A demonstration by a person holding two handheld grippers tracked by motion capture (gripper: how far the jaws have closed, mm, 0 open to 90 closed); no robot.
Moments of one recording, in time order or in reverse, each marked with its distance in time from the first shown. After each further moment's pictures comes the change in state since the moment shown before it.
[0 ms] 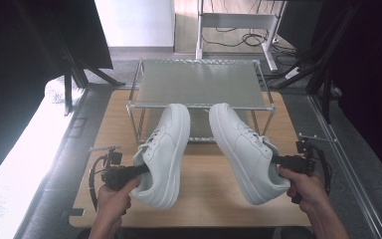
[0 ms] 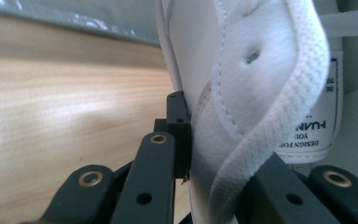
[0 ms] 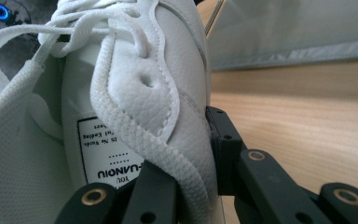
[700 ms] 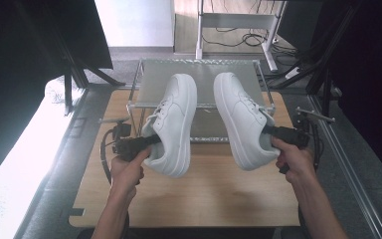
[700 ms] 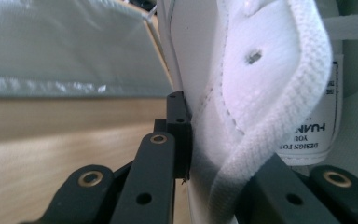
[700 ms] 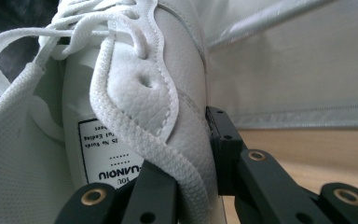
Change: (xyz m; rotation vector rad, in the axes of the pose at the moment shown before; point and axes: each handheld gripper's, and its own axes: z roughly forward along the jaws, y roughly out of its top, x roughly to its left) left arm -0.019 0.063 0.026 -0.101 0.000 0.004; right arm 0.009 0.058 0.025 -0.162 -0.105 0.078
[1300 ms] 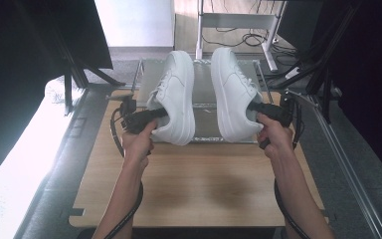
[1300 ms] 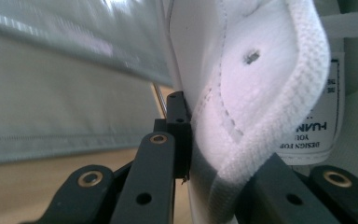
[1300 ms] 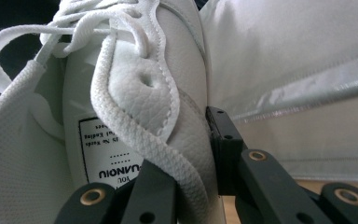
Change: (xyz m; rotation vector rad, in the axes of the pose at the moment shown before) left arm 0.017 0.055 0.038 -0.083 -0.018 -0.099; right arm 0.009 0.036 0.051 -0.100 0.071 0.156
